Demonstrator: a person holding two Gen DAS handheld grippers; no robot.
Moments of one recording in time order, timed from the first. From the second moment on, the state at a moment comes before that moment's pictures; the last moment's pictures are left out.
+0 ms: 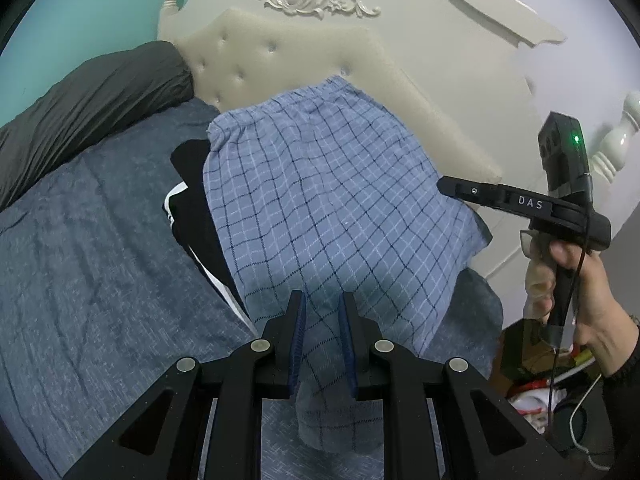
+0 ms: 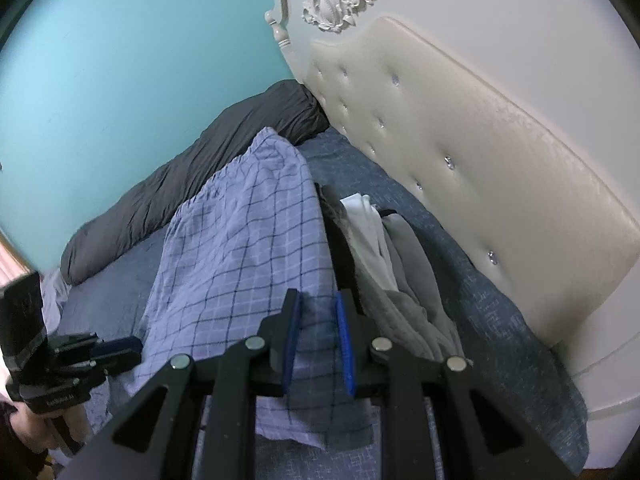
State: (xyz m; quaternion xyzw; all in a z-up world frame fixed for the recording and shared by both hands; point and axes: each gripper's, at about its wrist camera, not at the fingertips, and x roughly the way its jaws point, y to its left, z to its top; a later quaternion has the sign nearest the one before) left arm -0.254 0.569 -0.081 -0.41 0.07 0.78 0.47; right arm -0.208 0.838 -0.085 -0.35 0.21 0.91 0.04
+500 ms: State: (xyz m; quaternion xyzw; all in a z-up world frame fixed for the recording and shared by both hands) left arm -0.226 0.539 -0.032 -0.39 0.04 0.80 0.46; right arm -0.152 0.803 -0.026 -0.29 0.21 0.93 0.06
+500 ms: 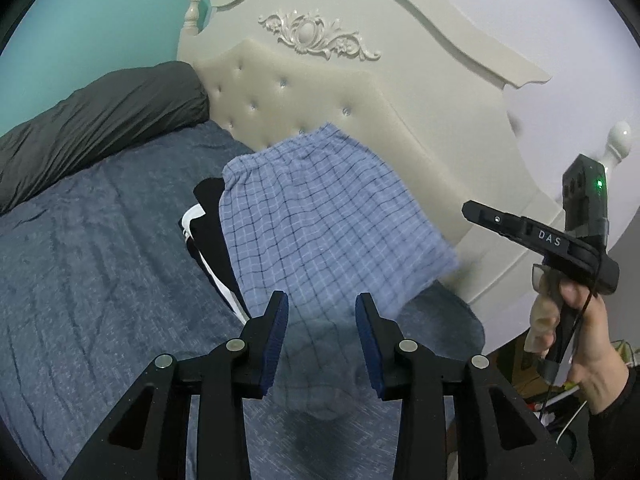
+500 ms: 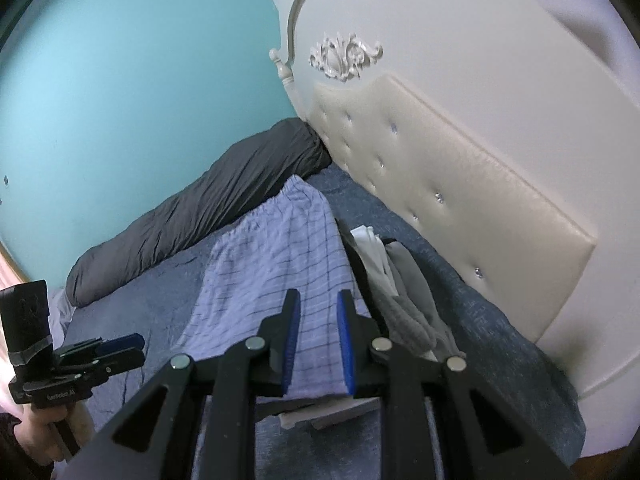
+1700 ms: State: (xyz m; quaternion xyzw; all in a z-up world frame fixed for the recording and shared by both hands) left arm -0.116 0.427 0.044 -0.34 0.03 0.82 0.46; right arm -0.009 0.664 0.047 -0.25 0.17 0.95 0.11
